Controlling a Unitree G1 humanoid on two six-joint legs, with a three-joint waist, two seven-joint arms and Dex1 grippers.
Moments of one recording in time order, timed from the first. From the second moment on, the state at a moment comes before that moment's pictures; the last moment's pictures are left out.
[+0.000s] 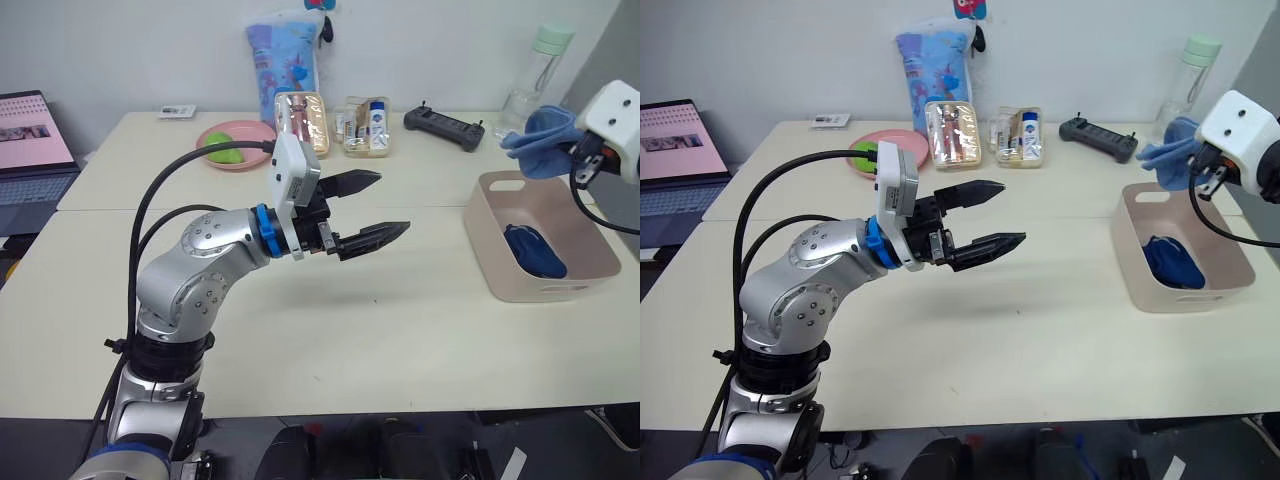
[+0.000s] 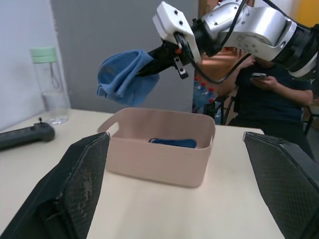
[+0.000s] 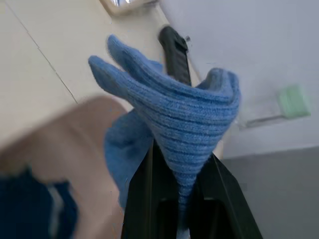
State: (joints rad) left arm -0.66 0.41 -0.06 -0.37 -0.67 0.68 -0.74; right arm -0.86 -1.20 0.18 0.35 -0.09 0.13 0.86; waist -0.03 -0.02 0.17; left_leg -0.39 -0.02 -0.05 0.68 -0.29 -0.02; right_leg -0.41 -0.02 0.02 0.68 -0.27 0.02
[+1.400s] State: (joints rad) left arm -0.65 0.35 -0.17 -0.35 -0.60 0.62 -0.78; right arm -1.05 -1.12 0.28 0.69 -0.29 -0.11 1.24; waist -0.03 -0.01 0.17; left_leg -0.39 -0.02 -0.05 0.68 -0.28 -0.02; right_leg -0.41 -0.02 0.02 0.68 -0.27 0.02
